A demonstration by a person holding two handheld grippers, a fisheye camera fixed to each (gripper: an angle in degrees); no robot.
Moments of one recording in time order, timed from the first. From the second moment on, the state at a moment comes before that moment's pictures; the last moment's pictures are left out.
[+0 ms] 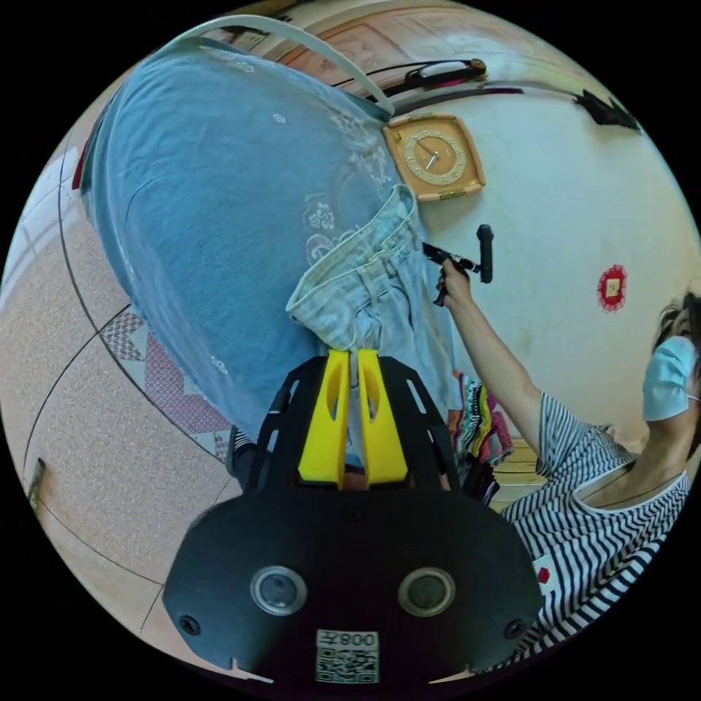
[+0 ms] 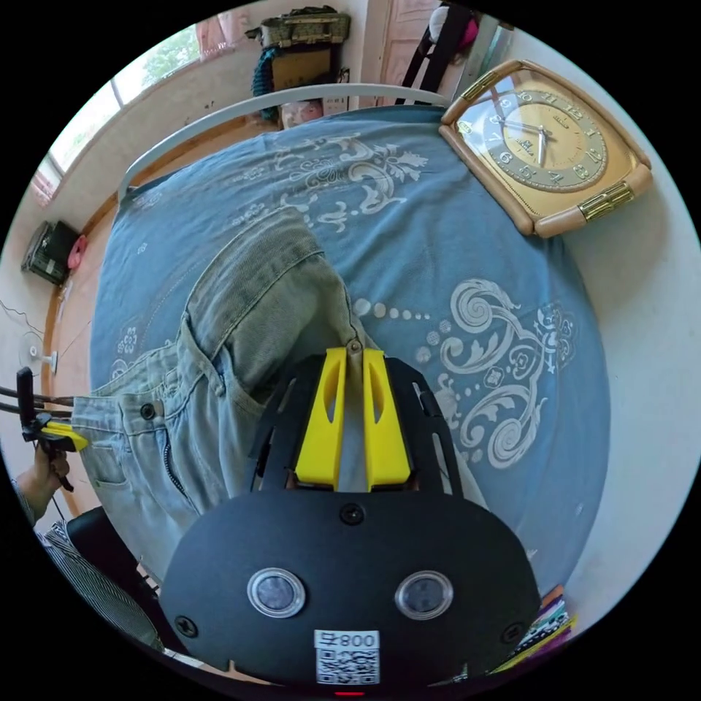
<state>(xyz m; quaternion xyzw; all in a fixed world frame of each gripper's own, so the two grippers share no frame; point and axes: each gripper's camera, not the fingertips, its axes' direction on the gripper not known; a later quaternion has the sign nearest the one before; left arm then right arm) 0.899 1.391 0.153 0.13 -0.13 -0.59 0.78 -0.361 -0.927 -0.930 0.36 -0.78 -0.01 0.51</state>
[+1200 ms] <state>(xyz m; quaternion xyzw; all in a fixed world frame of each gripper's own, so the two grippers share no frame) 0.892 0.927 0.220 -0.04 -0.08 -0.25 0.96 -0.836 -0.445 -0.572 -0.19 -0.78 0.39 0.44</state>
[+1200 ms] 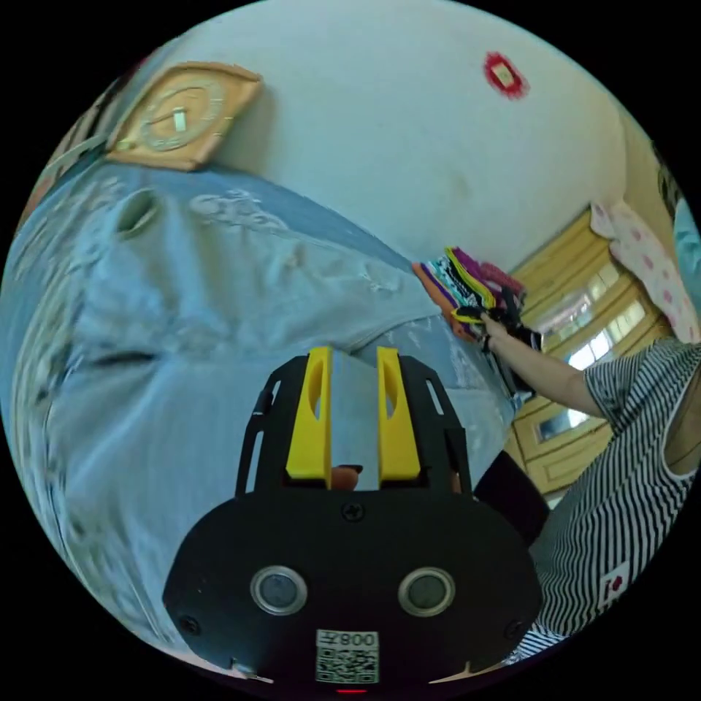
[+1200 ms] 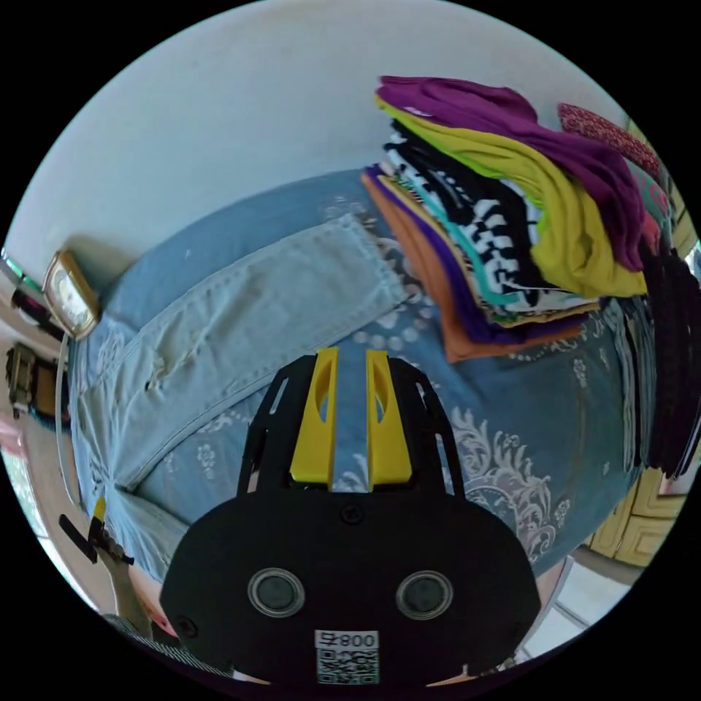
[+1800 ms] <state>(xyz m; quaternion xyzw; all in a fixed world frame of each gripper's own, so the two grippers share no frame) 0.904 0.641 0.303 -0.26 -0.19 -0.12 0.94 -1.041 -0.422 -0.553 -0.16 -0.78 0.31 0.52</state>
